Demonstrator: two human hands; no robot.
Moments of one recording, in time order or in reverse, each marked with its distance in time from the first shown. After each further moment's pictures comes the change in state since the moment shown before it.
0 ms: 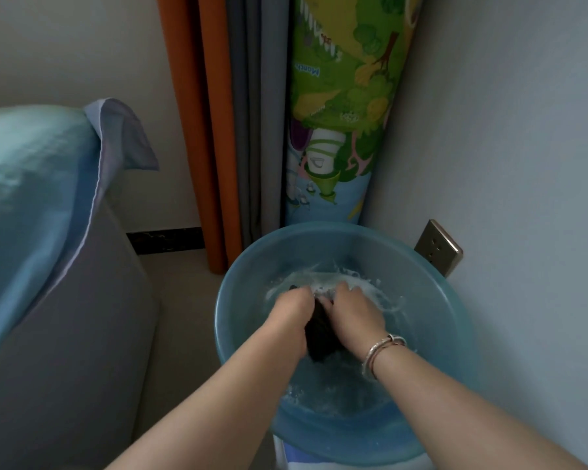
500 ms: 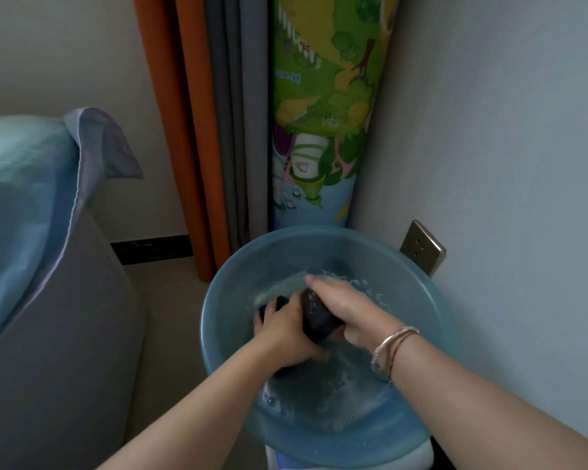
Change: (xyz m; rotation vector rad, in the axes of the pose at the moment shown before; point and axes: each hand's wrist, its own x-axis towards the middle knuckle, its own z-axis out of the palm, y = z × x) left_hand 0.007 -0.019 -0.017 1.201 -0.085 0.523; right_hand -0.003 -0.010 -0.030 0.971 -0.324 0.240
